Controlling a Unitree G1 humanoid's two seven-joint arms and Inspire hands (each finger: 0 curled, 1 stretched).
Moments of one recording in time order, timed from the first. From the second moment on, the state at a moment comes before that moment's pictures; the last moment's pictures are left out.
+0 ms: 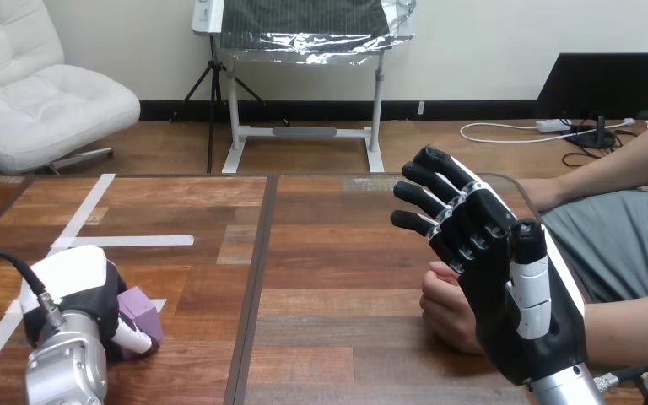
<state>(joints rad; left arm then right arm) -0.18 0.50 -0.30 0.17 0.92 0.61 -0.19 0.20 -0.08 0.00 -0.11 0.39 -0.33 0.48</state>
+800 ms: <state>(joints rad) -0.19 0.49 -0.29 0.17 0.88 0.59 -0.18 0.20 -0.08 0.00 -0.11 0.39 -0.33 0.48</state>
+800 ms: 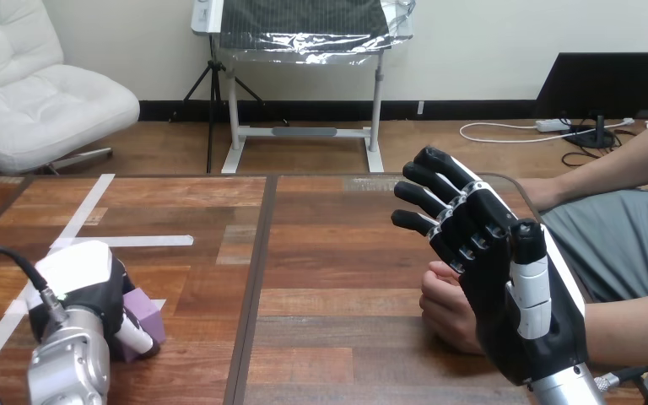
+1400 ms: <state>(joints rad) -0.19 0.49 -0.29 0.17 0.84 0.60 -0.15 0.20 -0.08 0.00 -0.11 0.38 -0.33 0.49</state>
